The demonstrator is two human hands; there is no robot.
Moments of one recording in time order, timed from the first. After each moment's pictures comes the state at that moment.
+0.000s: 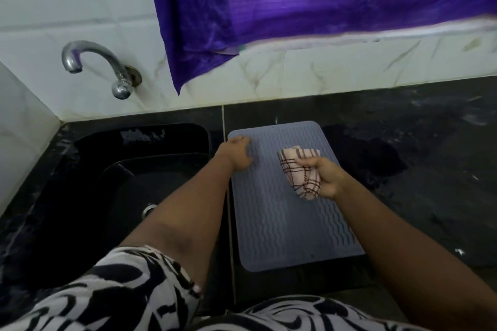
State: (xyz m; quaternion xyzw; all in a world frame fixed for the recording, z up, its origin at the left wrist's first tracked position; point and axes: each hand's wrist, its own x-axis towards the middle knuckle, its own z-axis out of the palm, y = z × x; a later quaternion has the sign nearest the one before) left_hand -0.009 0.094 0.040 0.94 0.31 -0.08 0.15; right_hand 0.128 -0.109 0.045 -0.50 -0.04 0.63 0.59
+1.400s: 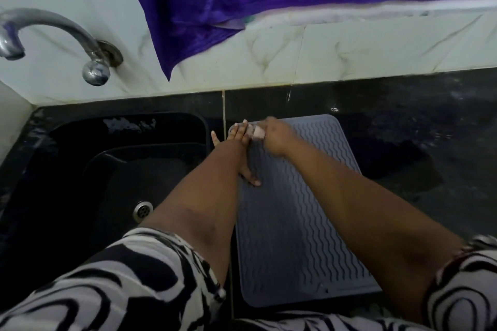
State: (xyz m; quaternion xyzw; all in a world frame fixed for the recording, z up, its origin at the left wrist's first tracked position) left_hand 0.033 0.151 0.008 0.87 0.33 -0.34 0.11; right_hand 0.141 0.068 0.022 -0.82 -0.52 0.19 0.12
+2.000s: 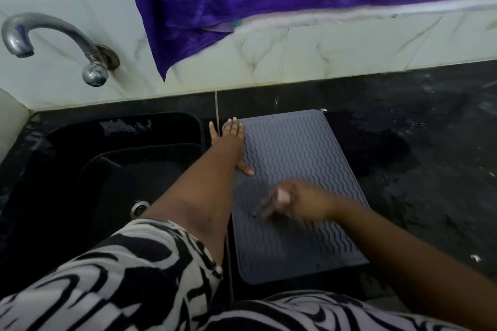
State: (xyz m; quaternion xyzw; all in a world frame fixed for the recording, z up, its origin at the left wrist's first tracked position) left_hand 0.030 0.132 0.011 0.88 0.34 -0.31 0.05; right_hand 0.082 -0.103 0.059 -0.70 -0.52 0.44 0.19
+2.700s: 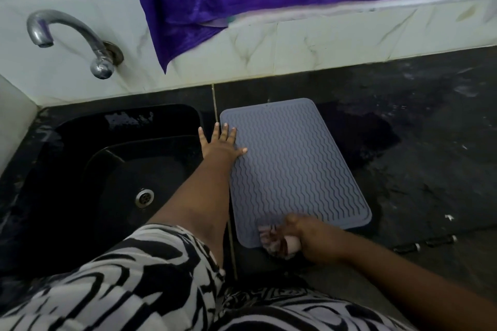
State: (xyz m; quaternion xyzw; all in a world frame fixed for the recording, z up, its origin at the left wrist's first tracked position) left_hand -0.025 0.093 -0.012 0.90 0.38 -0.21 0.01; right_hand 0.013 -0.207 0.023 -0.71 -0.59 0.38 0.10
